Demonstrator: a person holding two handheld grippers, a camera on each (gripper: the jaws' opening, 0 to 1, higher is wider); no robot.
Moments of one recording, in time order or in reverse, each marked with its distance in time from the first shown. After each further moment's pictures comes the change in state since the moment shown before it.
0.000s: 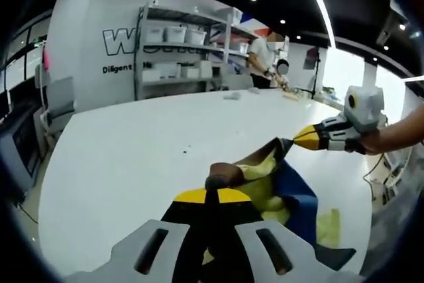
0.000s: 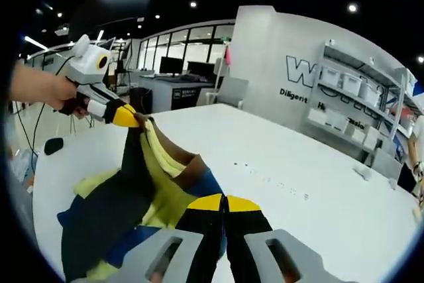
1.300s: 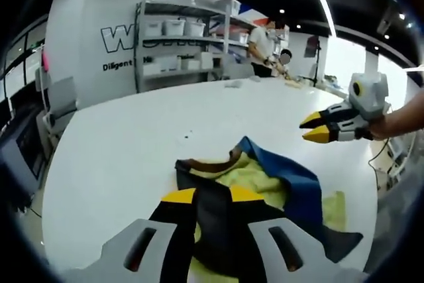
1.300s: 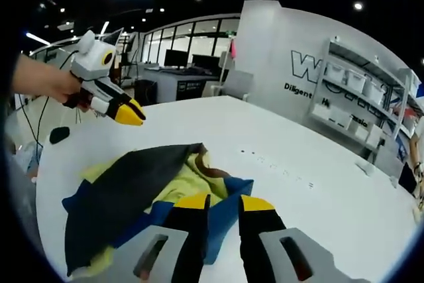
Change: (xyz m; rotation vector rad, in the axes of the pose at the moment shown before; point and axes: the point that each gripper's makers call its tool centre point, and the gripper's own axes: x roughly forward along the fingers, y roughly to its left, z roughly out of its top) left arm -0.015 -0.009 -0.028 0.047 0.055 0.022; right arm -0.024 0.018 -0.020 -0.014 0.036 0.030
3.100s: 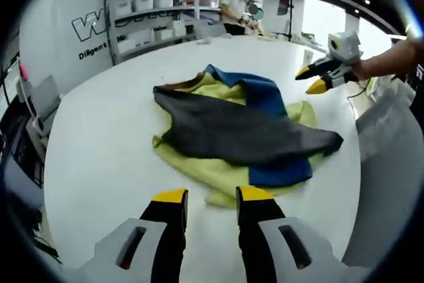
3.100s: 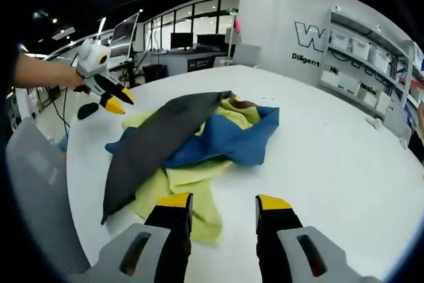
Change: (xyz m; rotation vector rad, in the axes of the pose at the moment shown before) left arm -0.088 -0.023 -0.137 0.193 0.265 -0.104; right arm -0.079 0.065 -0.110 0.102 0.169 0.088
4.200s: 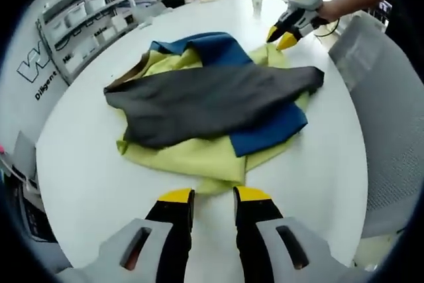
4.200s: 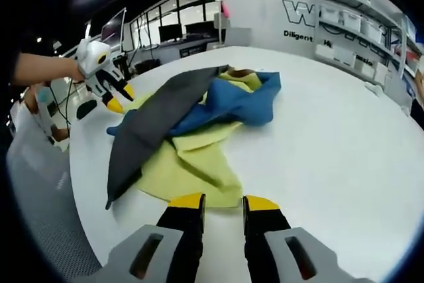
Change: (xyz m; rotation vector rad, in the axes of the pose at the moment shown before) left arm 0.023 -0.013 -0.020 0.333 0.168 -0.164; right arm 0.002 0.017 -0.044 0.134 0.088 0.013
